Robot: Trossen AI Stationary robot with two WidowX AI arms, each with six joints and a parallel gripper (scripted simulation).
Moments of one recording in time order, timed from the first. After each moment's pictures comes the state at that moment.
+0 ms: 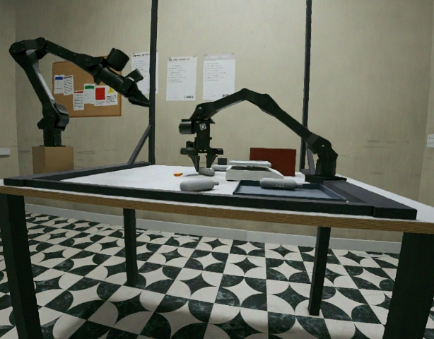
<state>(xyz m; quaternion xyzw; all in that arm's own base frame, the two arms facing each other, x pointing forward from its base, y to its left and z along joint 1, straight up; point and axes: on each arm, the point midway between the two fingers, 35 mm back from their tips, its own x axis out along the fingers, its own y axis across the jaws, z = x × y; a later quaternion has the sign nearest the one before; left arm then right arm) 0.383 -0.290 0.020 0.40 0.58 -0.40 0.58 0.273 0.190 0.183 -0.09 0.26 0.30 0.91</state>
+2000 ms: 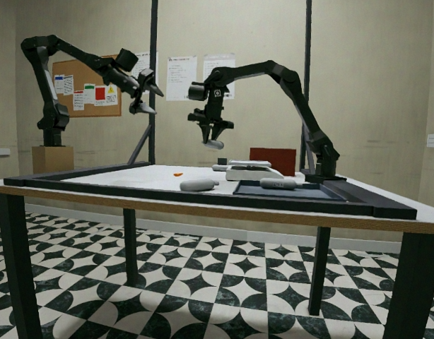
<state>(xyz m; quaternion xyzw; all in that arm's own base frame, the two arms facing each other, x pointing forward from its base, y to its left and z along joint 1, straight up) 0.379 -0.198 0.136 0.39 0.54 -0.39 0.64 0.312 0.197 0.180 -0.42 0.14 0.35 0.83</state>
